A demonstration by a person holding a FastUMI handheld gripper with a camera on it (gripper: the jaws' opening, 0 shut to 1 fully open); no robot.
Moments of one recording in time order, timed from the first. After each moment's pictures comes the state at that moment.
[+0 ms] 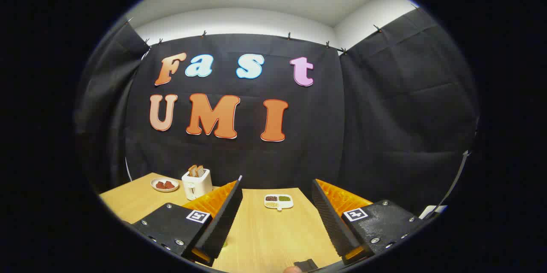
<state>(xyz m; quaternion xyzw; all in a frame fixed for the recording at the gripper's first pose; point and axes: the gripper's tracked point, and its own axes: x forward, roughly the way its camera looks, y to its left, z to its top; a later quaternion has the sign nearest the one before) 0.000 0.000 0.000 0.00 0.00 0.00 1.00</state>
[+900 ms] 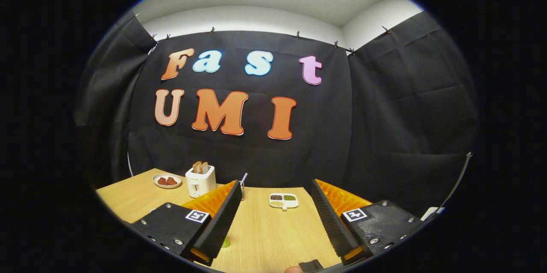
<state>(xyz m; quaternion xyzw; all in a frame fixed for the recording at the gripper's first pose) 0.009 0.020 -0.013 0.00 0.01 0.02 1.00</state>
